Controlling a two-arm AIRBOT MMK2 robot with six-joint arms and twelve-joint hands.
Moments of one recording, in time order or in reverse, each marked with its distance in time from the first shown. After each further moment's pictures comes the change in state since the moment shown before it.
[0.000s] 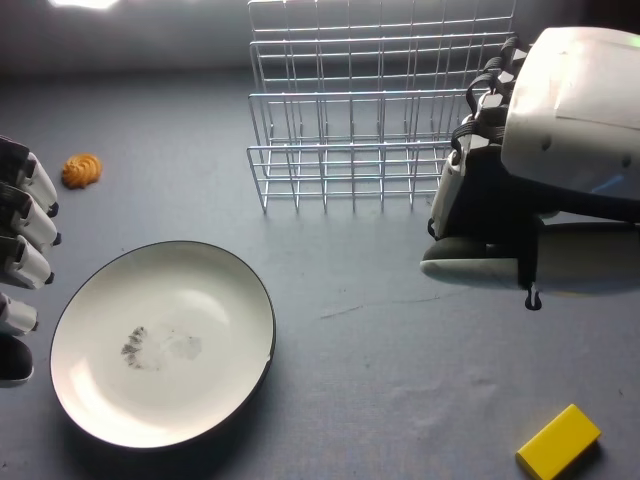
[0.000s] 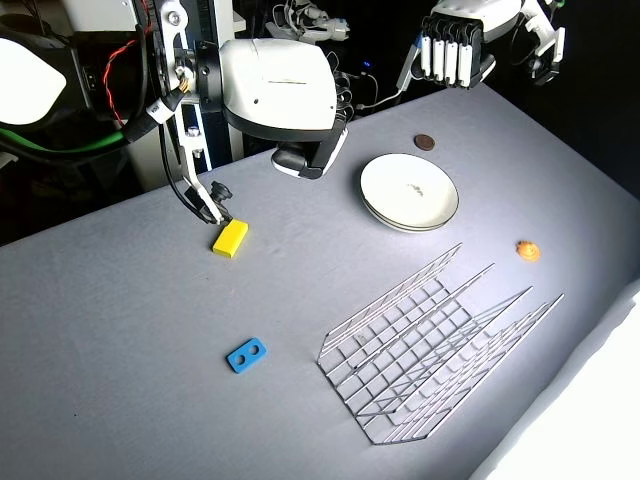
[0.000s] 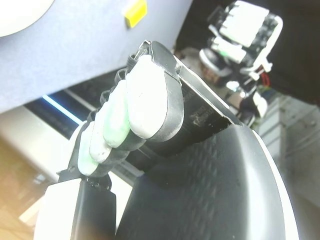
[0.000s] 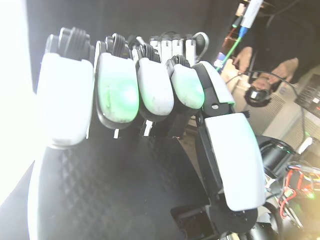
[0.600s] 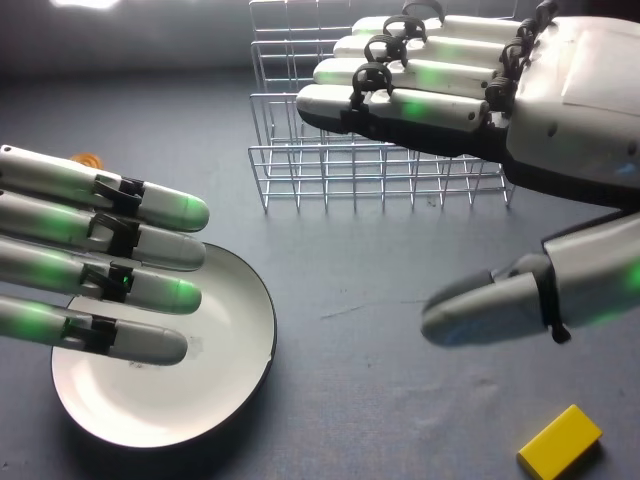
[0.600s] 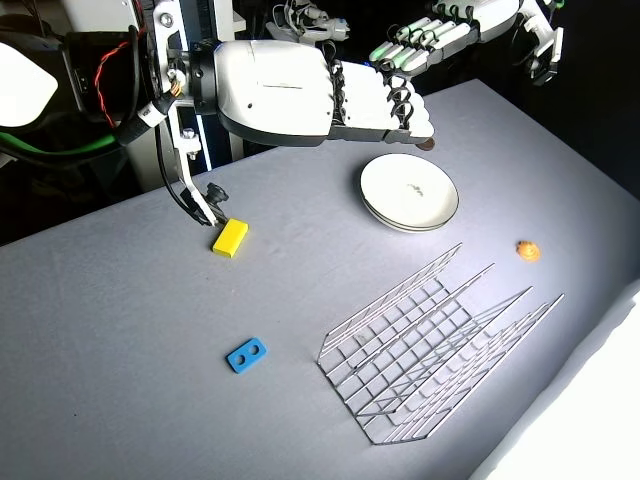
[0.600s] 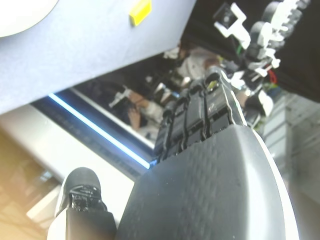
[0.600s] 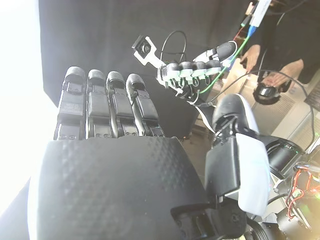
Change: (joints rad) left arm 0.000 -0.001 0.001 0.005 -0.023 0.002; right arm 0.000 0.001 0.002 -0.022 0.004 0.022
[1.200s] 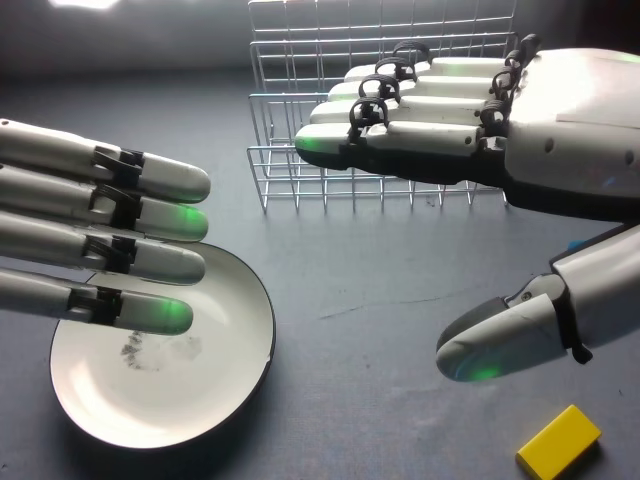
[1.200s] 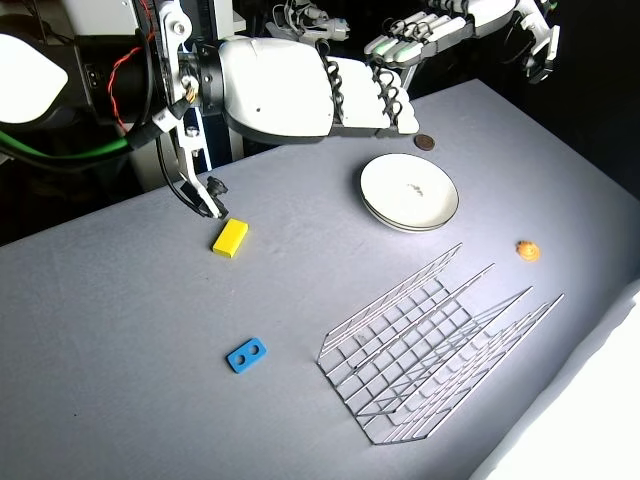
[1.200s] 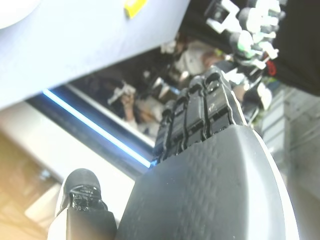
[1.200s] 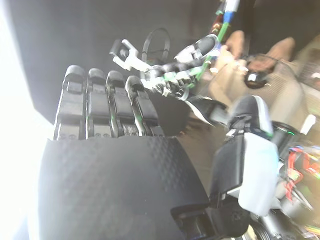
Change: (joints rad) left arm -0.023 -0.002 0.005 0.007 -0.006 -0.010; right arm 0.015 -0.016 0.029 -0.156 0.003 0.225
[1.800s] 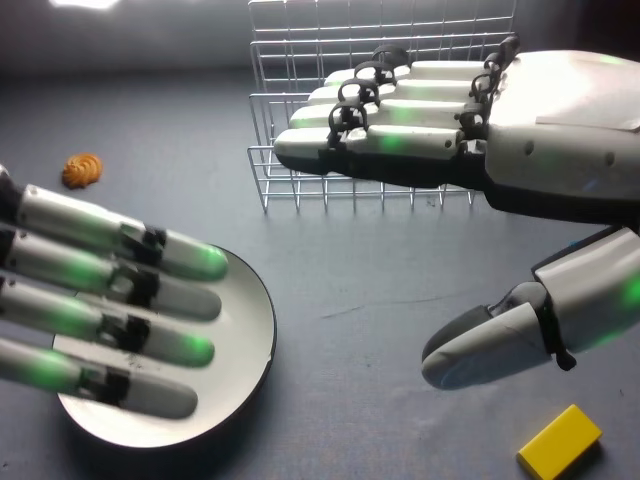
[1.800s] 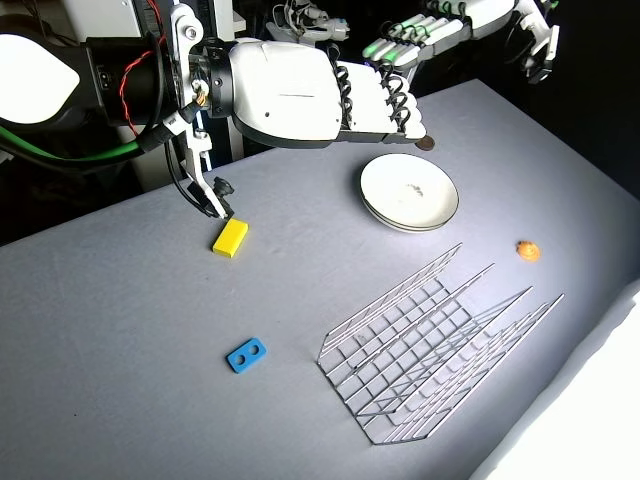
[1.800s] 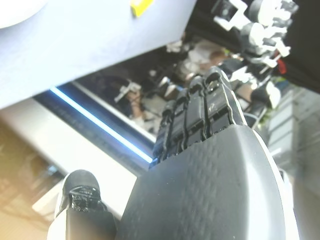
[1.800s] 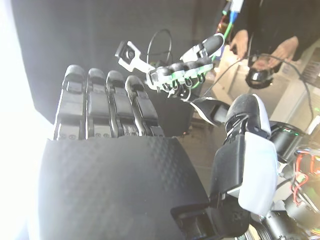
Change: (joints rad) left arm -0.006 0.009 -0.049 0.066 0.048 -0.049; right arm 0.016 -0.018 0.010 -0.017 -0.015 0.052
